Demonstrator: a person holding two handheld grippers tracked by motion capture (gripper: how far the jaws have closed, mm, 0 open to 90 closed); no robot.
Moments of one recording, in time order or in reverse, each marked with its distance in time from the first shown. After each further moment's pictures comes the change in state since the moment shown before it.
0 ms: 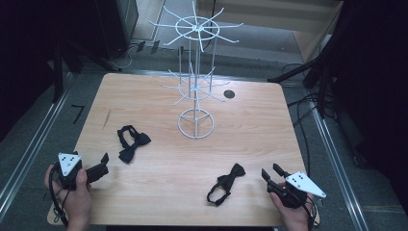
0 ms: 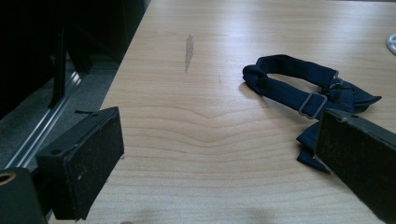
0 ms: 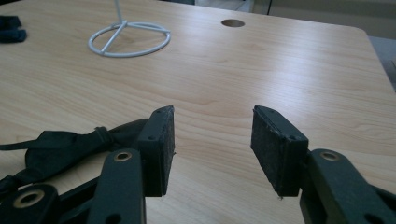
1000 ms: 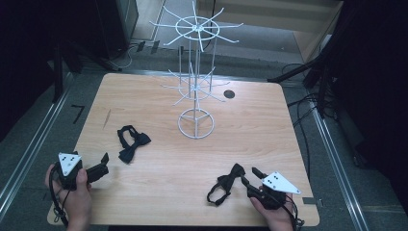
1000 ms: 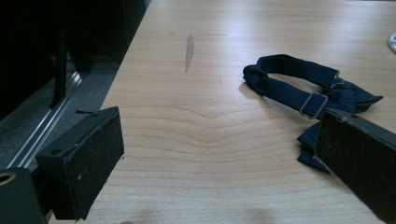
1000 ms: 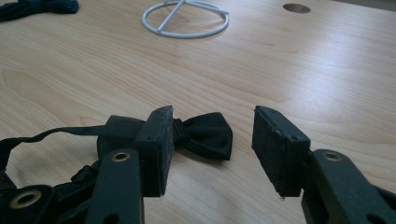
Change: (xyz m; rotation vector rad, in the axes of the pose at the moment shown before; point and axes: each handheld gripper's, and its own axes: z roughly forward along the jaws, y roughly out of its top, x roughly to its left) left arm -0.001 0.000 0.001 0.004 0.005 0.001; right arm 0.046 0.001 0.022 0.077 0.117 -0.069
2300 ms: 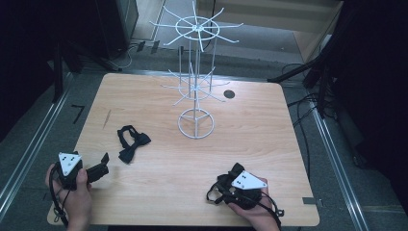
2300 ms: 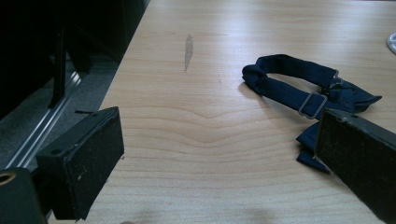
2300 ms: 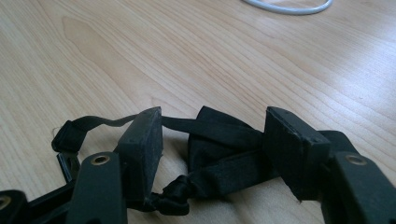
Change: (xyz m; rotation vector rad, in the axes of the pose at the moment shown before) left arm 0.000 0.000 0.000 0.005 -0.005 0.000; right arm 0.045 0.006 0.042 0.146 0.158 -0.170
